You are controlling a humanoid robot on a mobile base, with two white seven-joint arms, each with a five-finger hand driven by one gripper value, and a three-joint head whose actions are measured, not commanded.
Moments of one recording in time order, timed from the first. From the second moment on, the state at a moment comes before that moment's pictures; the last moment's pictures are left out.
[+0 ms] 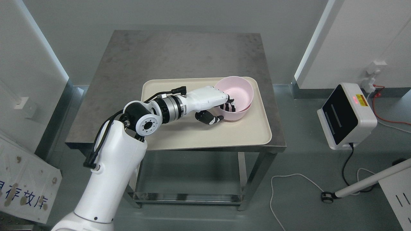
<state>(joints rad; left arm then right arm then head) -0.79 0.00 -0.26 -1.32 -0.84 -0.41 -0.77 0.05 0.00 0.00 -0.05 0.00 -0.19 0.00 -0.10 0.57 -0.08</state>
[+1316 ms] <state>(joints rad) -0.63 0.00 0.04 -1.48 -0.56 -0.57 -0.77 0.05 0.00 0.00 -0.05 0.00 -0.19 0.00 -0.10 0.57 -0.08</state>
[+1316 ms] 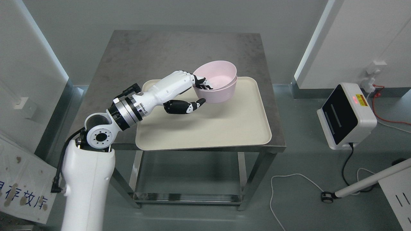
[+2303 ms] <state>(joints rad) -0.60 0.00 0.11 -1.58 -0.53 -0.58 -0.77 0.05 0.00 0.00 -0.05 0.00 -0.19 0.00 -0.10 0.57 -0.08</state>
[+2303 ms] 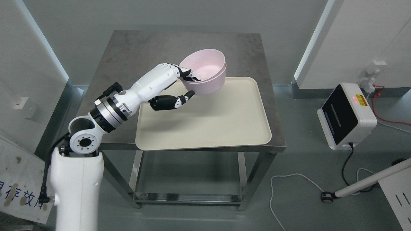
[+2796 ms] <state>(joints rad) -0.61 0.00 0.11 -1.59 -0.52 -0.58 -0.77 0.05 0.00 0.00 -0.05 0.00 -0.19 0.00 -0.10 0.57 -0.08</state>
